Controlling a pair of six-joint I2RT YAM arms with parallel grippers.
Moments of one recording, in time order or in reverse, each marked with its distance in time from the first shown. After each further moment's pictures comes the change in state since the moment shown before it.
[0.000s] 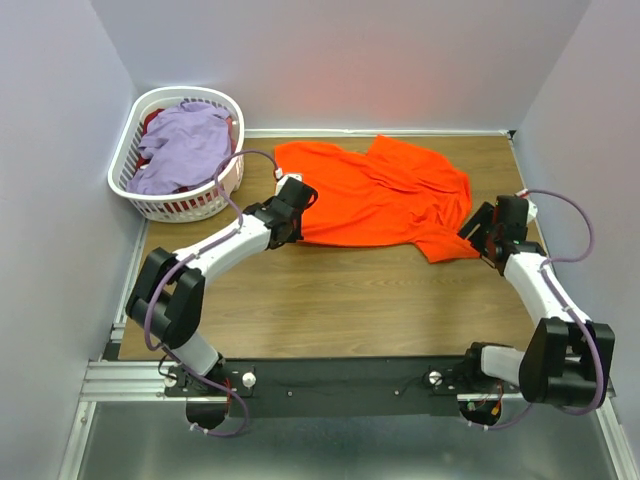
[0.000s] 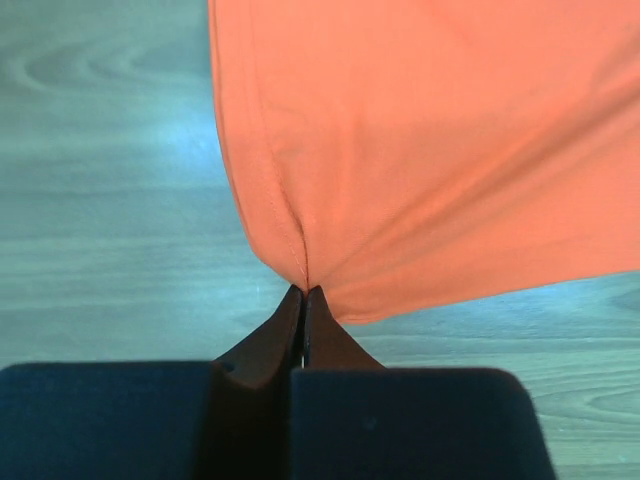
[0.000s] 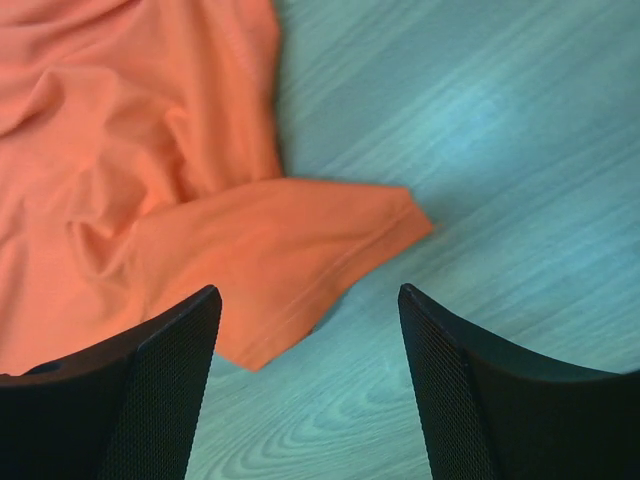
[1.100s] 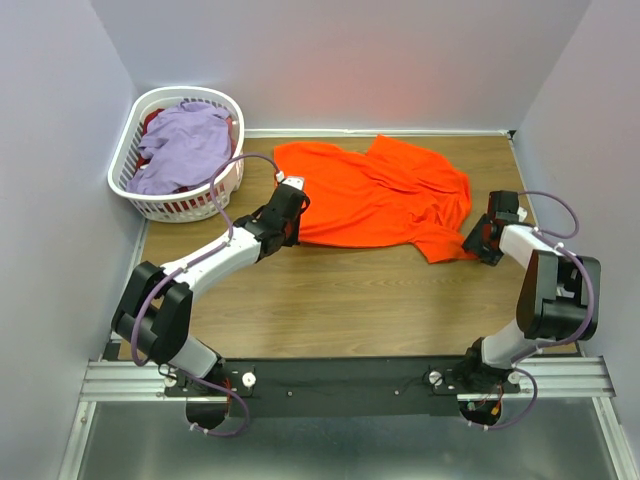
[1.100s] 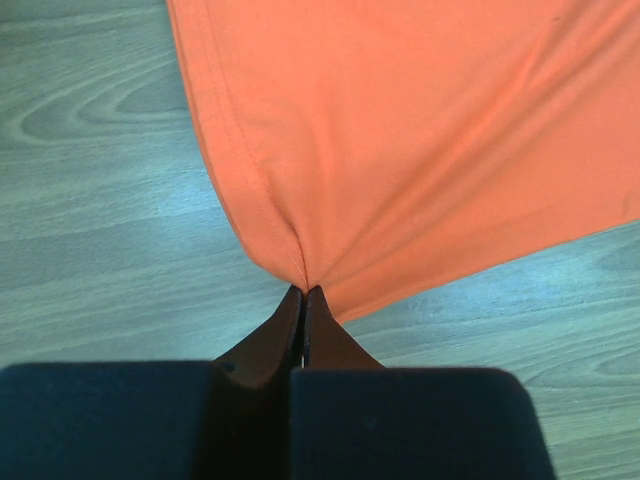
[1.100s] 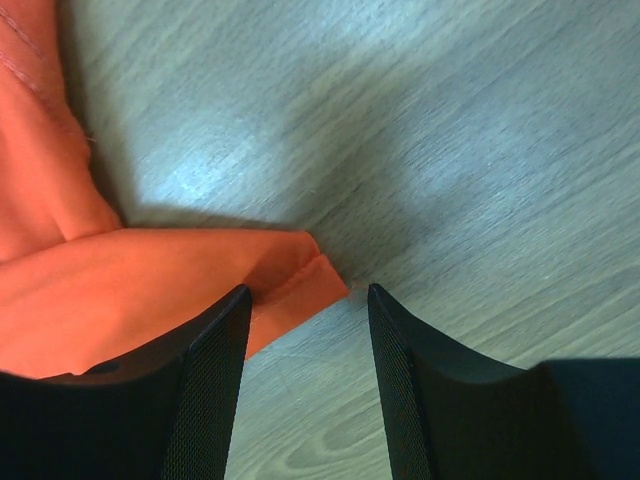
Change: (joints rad) left arm 0.008 -0.117 -0.131 0.163 0.069 0.142; right arm -0.097 0.356 0.119 -0.061 0.042 -0.082
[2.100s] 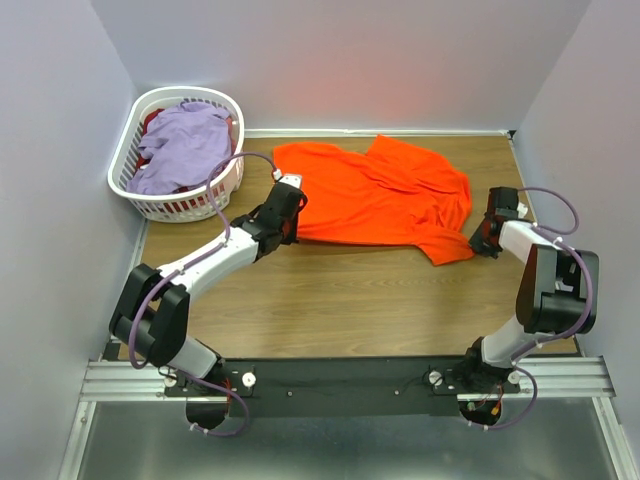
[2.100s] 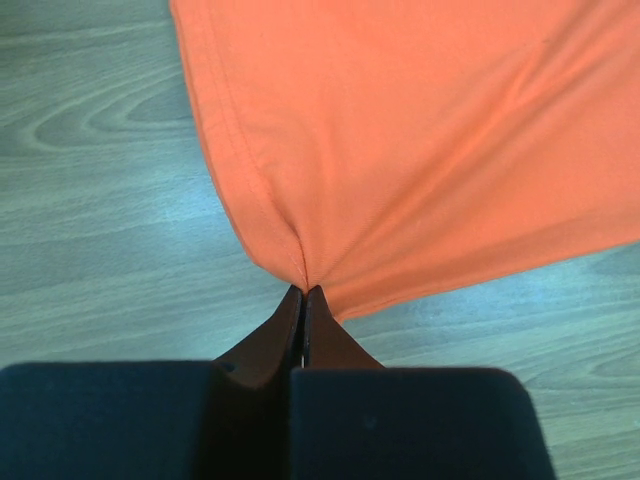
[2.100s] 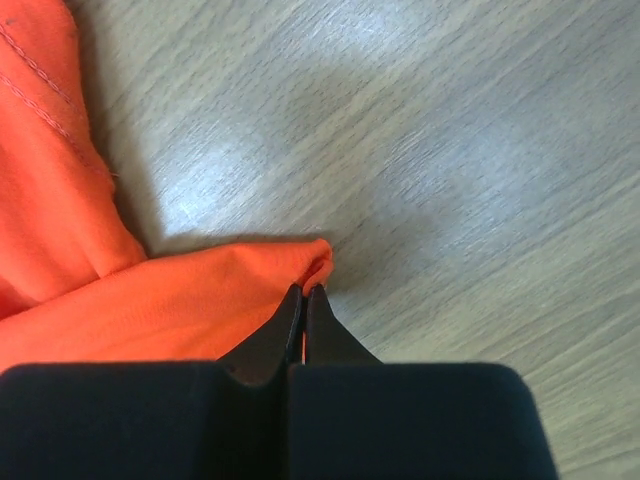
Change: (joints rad) left arm 0.011 -0.017 -0.001 0.005 -0.005 0.004; right arm 0.000 0.047 0.028 0.032 0.025 -0.002
